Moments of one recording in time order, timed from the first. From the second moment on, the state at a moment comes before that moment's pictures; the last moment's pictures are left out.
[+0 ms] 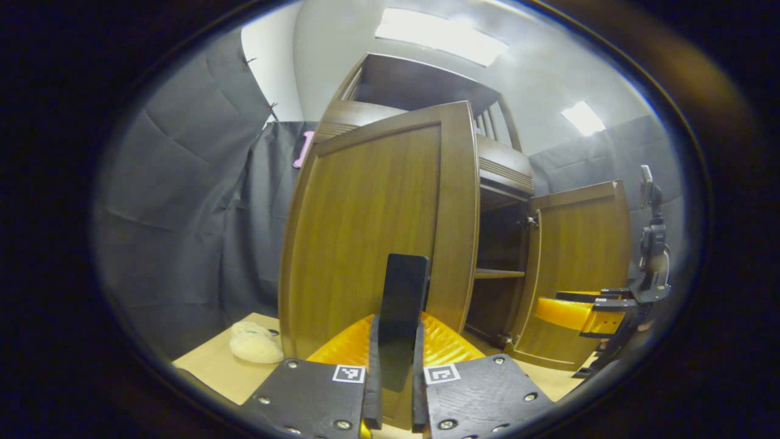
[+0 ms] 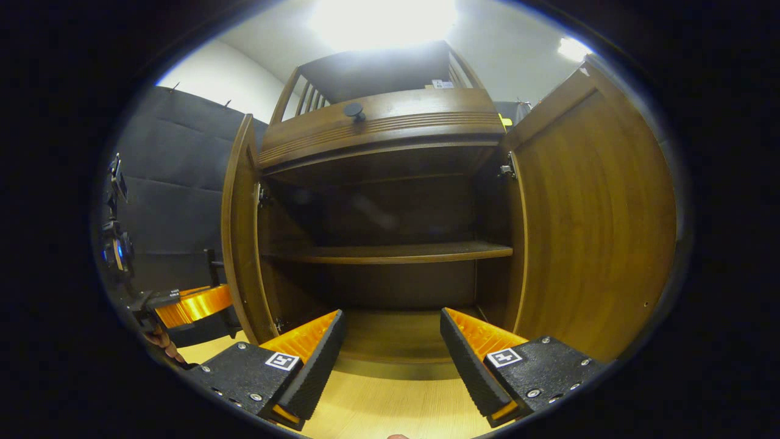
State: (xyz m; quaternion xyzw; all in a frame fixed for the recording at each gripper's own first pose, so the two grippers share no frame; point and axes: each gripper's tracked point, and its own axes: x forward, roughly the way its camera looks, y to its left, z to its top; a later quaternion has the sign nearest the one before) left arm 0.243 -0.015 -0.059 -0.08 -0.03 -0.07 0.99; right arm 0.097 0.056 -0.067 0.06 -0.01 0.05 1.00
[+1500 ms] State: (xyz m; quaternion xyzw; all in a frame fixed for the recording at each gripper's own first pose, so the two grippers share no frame) left arm 0.201 0.099 -0.056 0.02 -0.04 0.13 0.99; right arm 0.065 0.102 -0.070 0.04 -0.02 0.06 1.00
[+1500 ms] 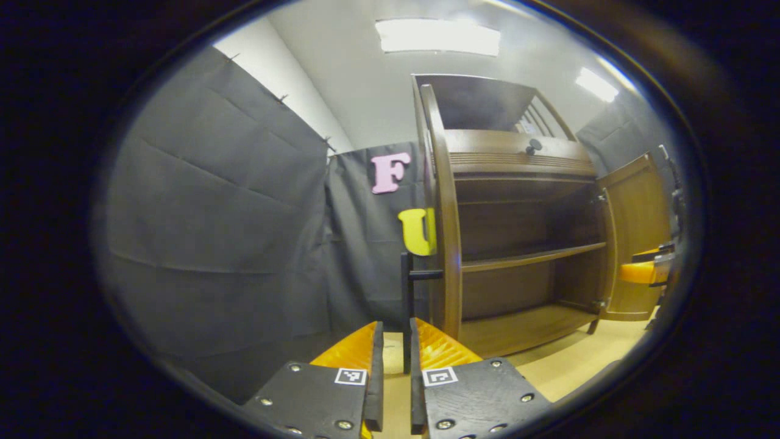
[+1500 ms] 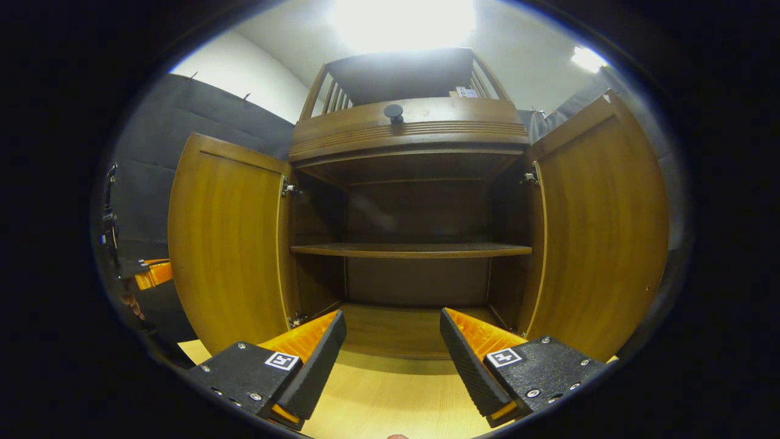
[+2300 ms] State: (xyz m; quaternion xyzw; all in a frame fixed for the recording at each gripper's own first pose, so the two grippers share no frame) left arm 0.210 -0.062 -0.005 -0.08 -0.07 0.04 0.99; right arm -0.012 0.017 -0.035 0.04 -0.05 -0.01 1.00
